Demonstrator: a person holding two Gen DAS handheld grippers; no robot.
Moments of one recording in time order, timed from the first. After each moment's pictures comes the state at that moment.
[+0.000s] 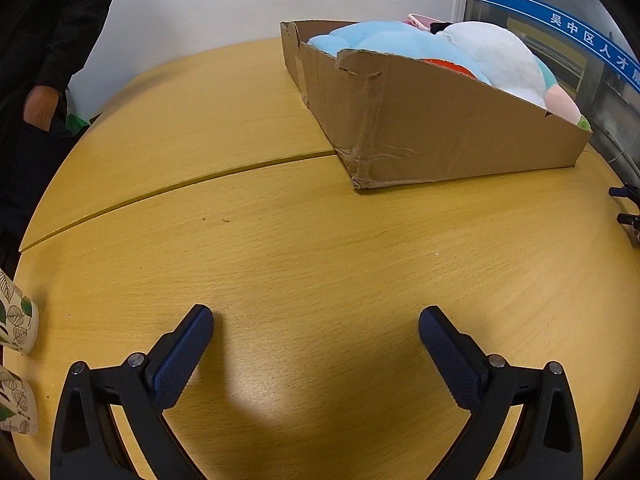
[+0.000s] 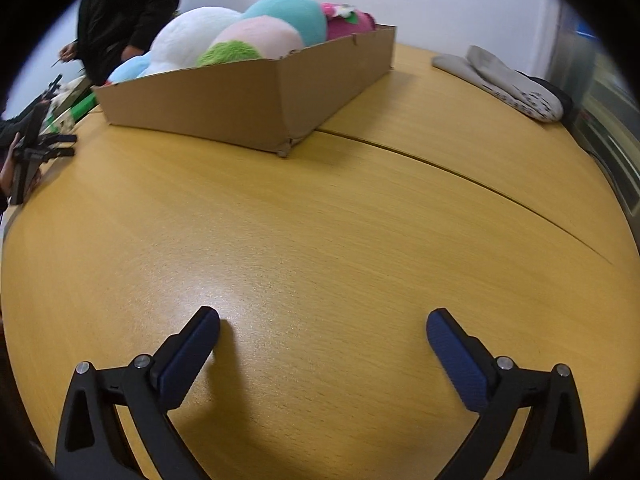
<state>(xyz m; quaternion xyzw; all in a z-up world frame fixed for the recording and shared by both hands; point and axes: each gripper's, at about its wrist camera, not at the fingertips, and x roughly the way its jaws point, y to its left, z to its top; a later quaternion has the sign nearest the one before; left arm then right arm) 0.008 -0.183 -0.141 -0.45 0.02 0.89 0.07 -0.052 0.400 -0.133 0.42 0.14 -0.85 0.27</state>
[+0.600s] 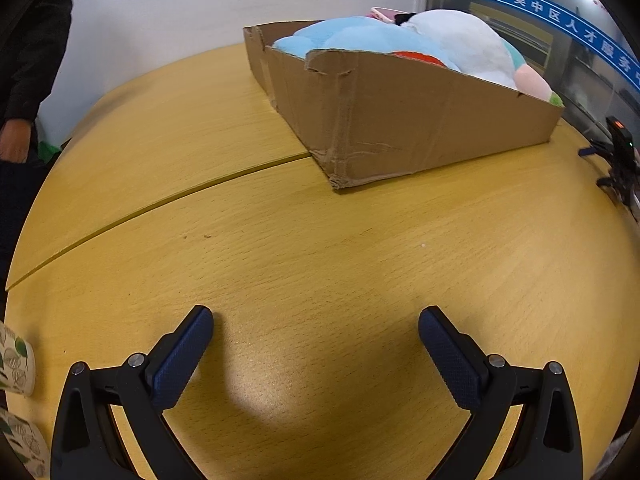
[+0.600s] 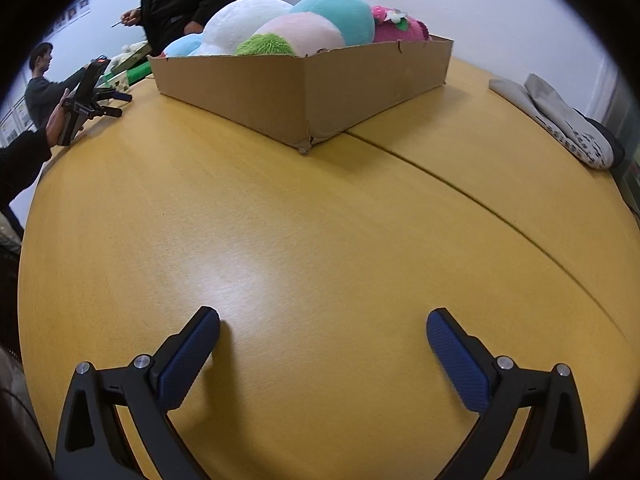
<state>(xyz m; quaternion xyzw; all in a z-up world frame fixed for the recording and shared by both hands) -0.024 -0.181 -0.134 -0.45 0.06 0.88 0.13 -0.106 0.413 -0.129 0.41 0.19 -0.81 0.37</state>
